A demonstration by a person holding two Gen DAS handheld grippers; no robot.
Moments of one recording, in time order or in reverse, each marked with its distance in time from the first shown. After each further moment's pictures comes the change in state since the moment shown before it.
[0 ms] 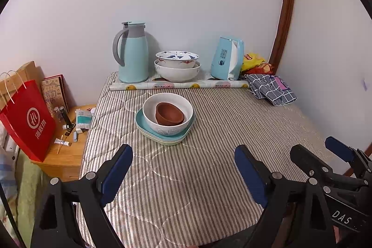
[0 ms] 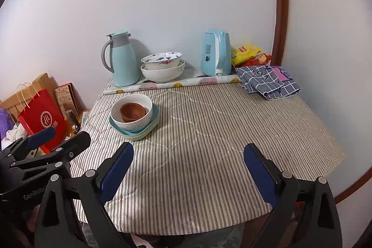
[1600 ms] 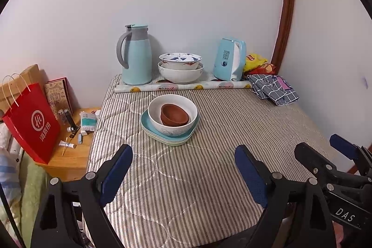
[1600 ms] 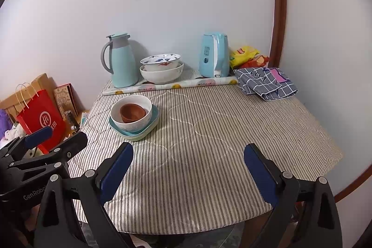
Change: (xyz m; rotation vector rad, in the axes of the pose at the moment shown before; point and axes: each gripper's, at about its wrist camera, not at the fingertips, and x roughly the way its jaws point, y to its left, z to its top) left arm -0.006 0.002 -0.002 0.016 -0.010 0.026; right arm -0.005 0.000 0.001 -0.010 -0.008 -0.011
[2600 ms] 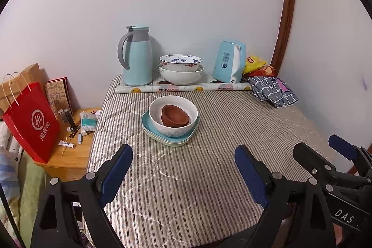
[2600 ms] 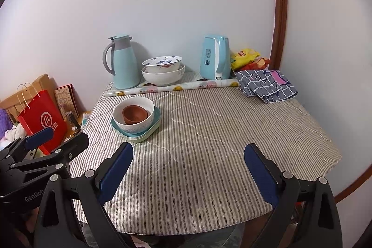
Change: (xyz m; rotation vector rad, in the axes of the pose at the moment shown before) left arm -0.004 0.004 -0.001 -0.010 -0.010 -0.007; right arm -0.004 0.003 0.001 -0.006 -0.008 0.006
